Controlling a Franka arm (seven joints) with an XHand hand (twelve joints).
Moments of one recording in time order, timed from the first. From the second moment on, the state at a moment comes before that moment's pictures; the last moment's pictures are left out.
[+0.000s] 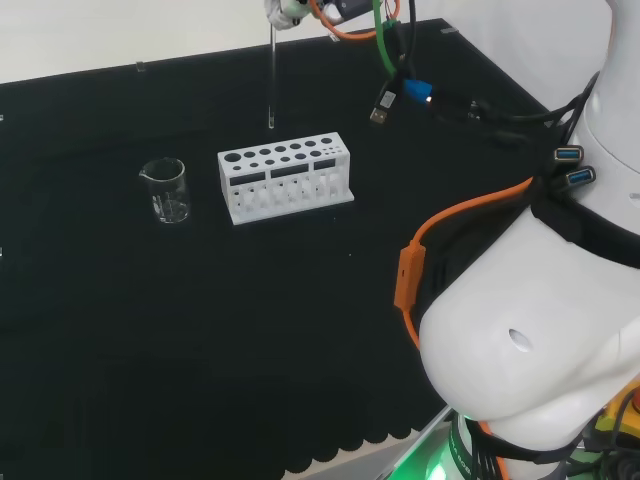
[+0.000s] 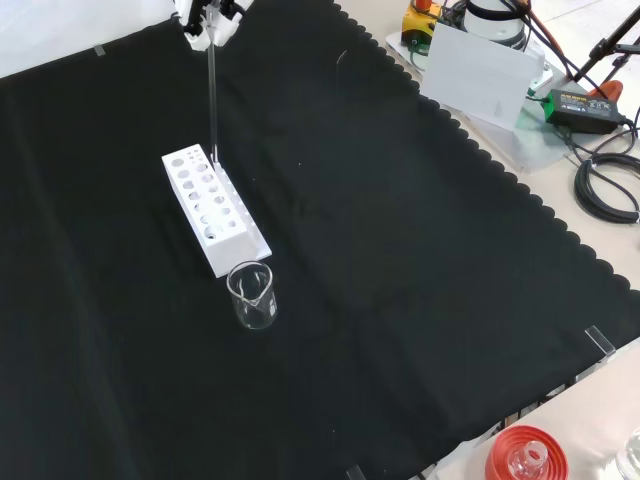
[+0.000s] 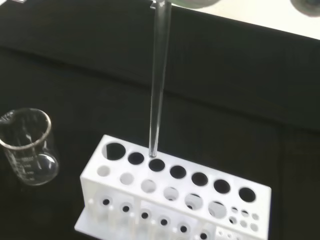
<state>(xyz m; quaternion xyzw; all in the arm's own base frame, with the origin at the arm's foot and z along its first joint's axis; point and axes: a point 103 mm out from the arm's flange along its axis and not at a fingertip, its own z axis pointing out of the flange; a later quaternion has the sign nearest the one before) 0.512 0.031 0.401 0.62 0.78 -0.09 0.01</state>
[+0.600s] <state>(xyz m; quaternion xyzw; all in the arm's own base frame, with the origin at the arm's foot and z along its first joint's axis) 0.512 0.081 0.407 0.60 0.80 -0.07 0.00</state>
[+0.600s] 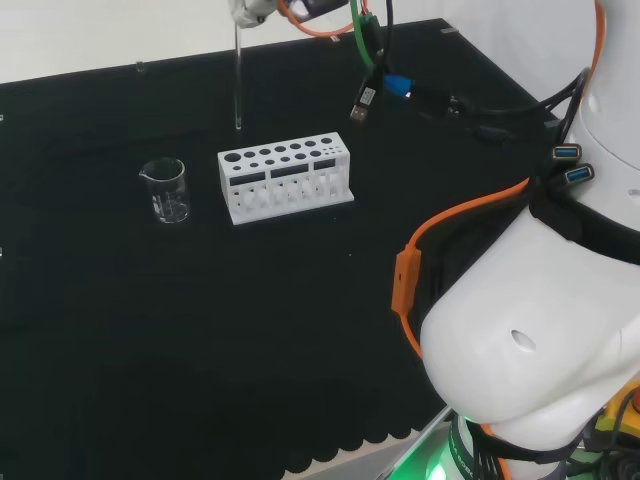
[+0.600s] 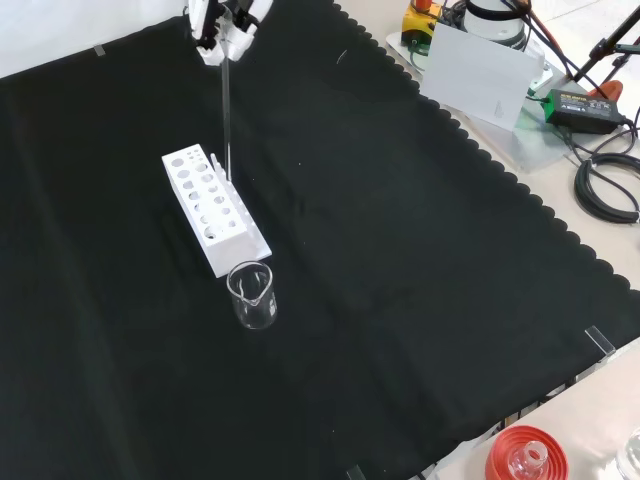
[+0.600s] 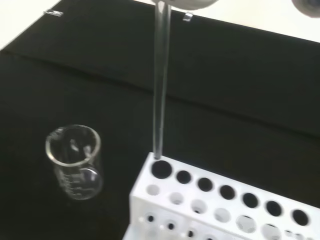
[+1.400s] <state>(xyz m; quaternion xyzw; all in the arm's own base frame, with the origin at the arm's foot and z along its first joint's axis) 0.518 0.135 0.407 0.58 0.81 -0.07 -0.01</state>
